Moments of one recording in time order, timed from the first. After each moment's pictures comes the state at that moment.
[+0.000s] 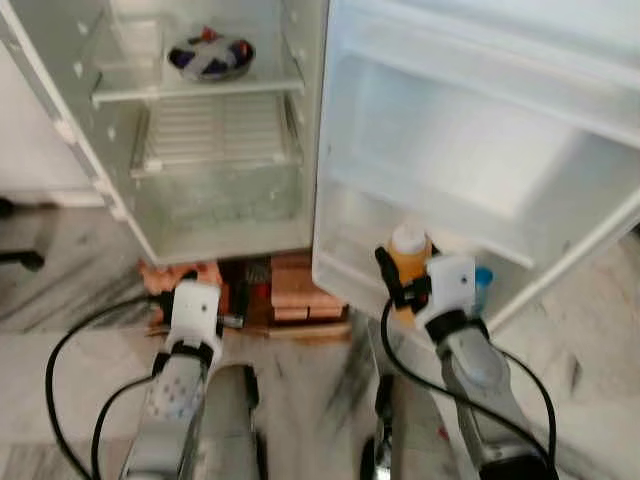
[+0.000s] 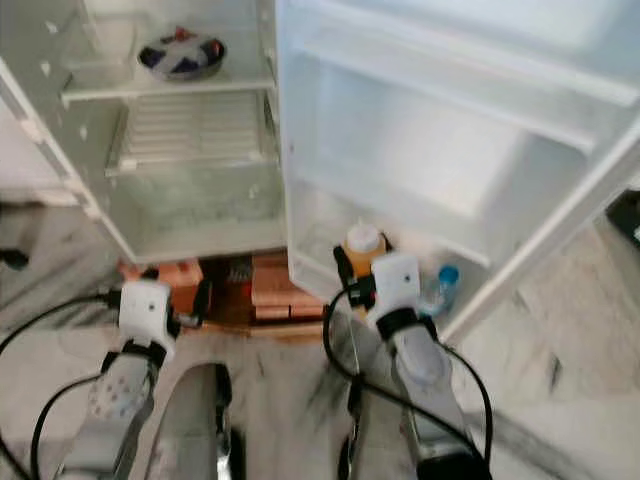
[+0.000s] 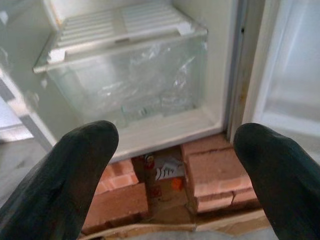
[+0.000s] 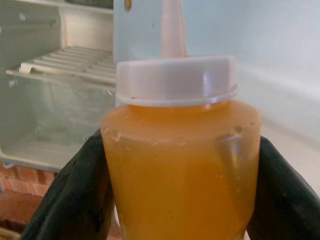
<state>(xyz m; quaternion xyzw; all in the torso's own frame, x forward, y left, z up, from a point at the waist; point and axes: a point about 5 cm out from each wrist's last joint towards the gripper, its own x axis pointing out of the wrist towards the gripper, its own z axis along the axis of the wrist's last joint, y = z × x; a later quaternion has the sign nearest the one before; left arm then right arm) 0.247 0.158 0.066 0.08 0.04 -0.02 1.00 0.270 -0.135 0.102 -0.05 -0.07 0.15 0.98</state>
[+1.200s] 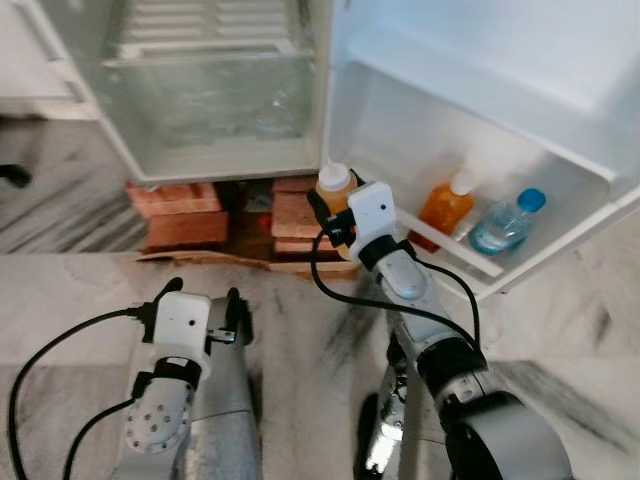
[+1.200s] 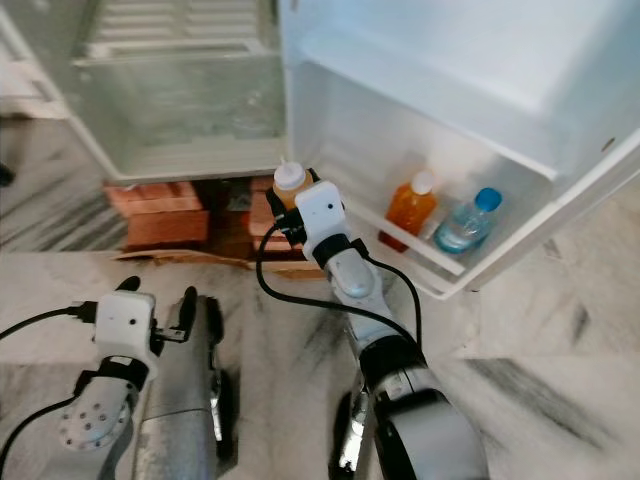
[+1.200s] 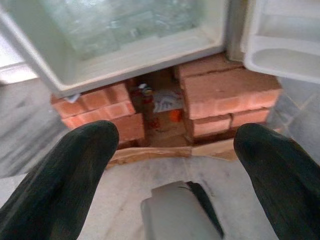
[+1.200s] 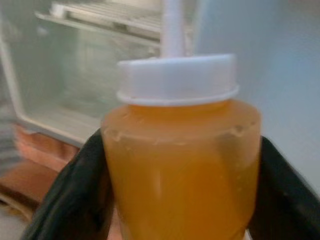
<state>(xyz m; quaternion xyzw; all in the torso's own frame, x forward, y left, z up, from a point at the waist) 0.202 0.158 0.100 0.10 0.04 -0.02 0.99 0.361 -0.061 0.156 -0.11 -0.16 0.21 0.96</state>
